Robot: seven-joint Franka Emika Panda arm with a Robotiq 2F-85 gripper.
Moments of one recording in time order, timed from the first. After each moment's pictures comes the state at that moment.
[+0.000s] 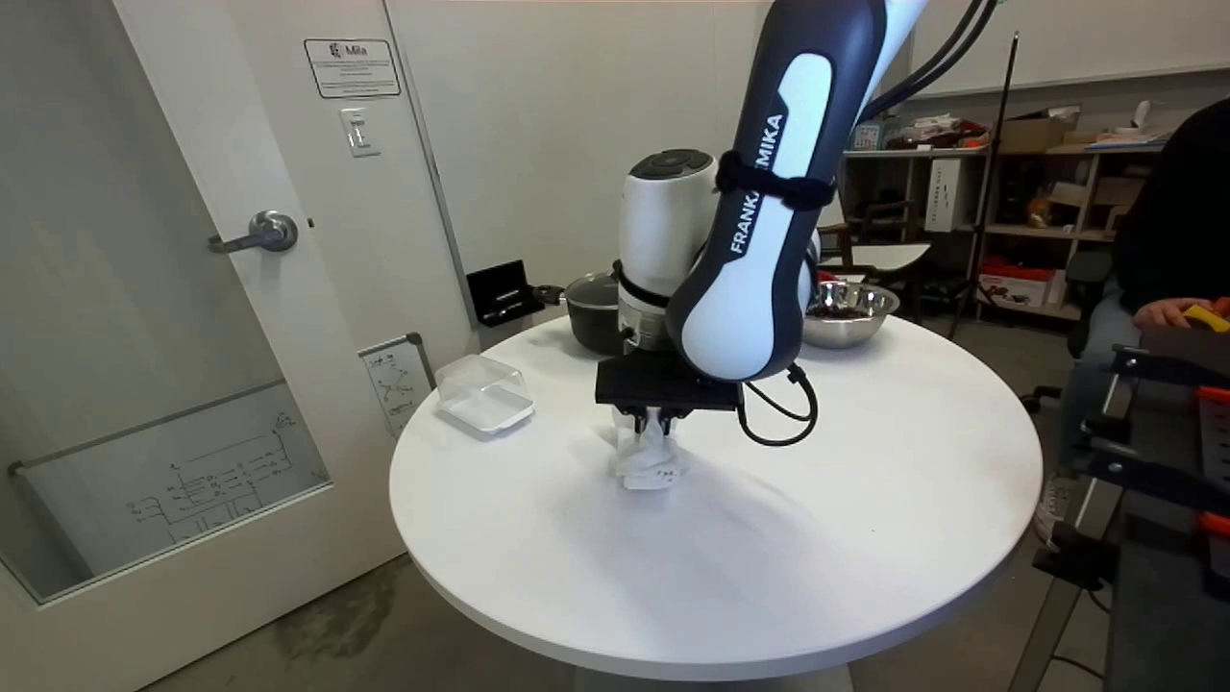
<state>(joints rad) 0.61 0.88 -0.33 -1.99 0.07 3.07 1.26</state>
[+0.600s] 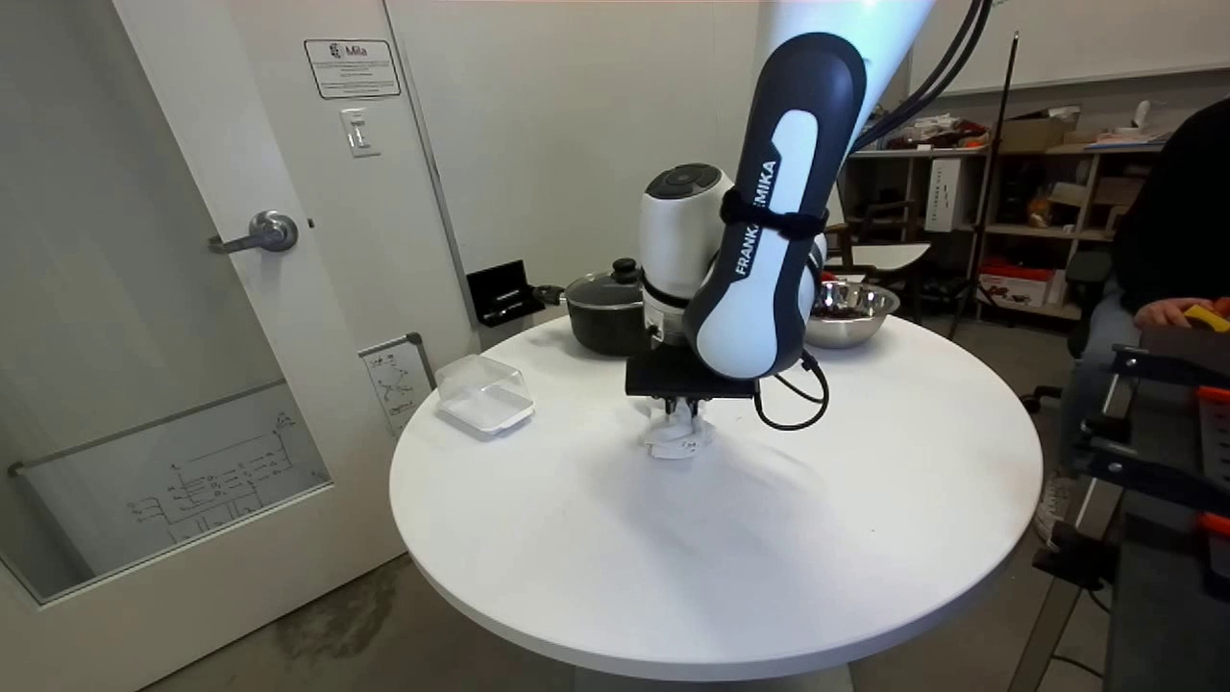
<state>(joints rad) 0.63 0.95 -0.43 -1.97 0.09 3.05 1.26</state>
